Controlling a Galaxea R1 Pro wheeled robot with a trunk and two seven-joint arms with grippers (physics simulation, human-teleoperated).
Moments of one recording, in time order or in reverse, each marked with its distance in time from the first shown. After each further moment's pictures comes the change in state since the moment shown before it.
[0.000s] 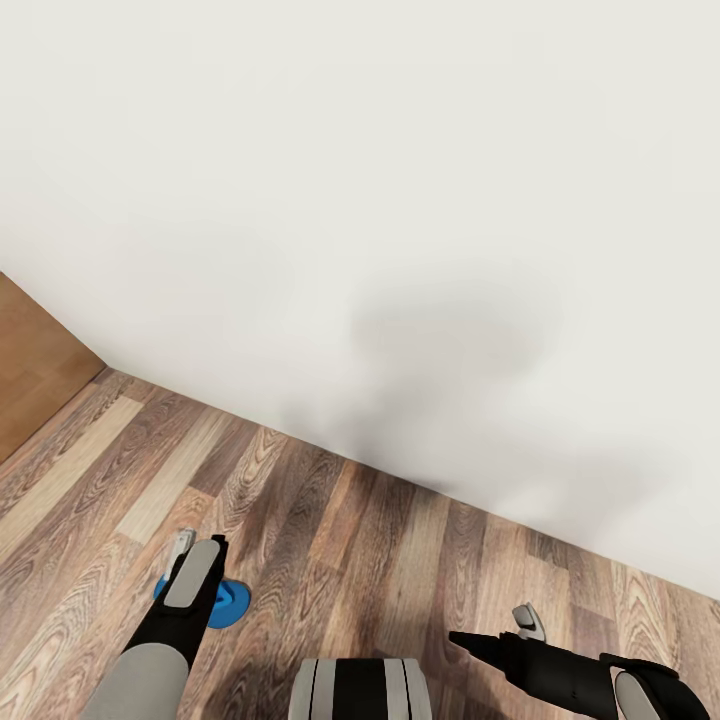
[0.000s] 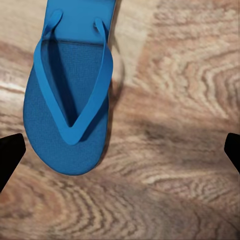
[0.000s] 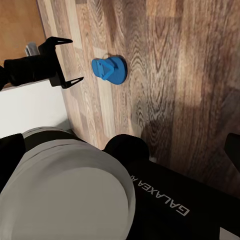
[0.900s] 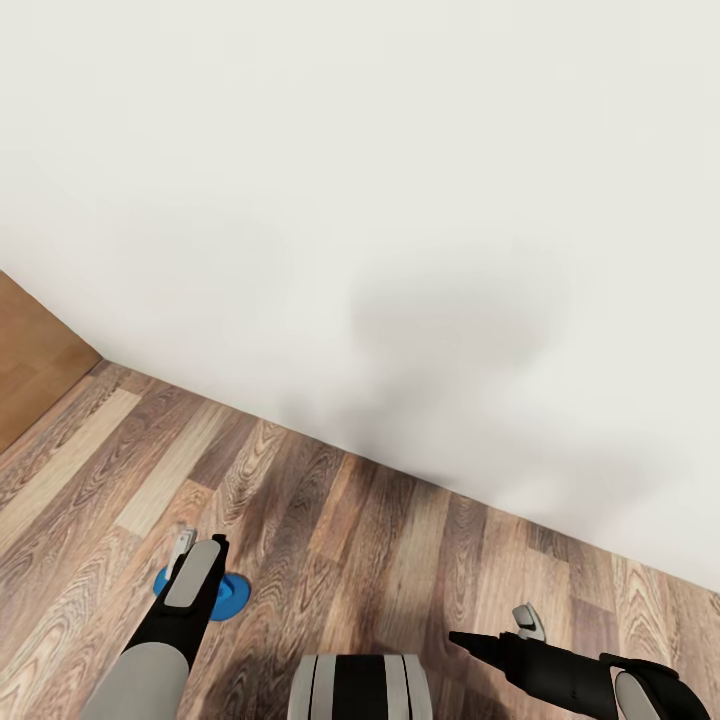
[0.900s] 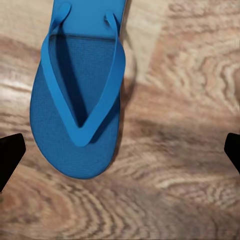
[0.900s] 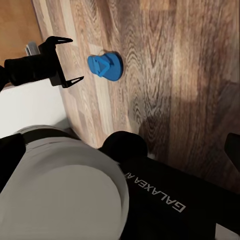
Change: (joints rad) left arm -0.002 0.001 0.000 0.008 0.000 0.001 -0.011; right arm 0.000 0.000 0.000 0.000 0.000 0.000 0.000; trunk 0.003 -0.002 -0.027
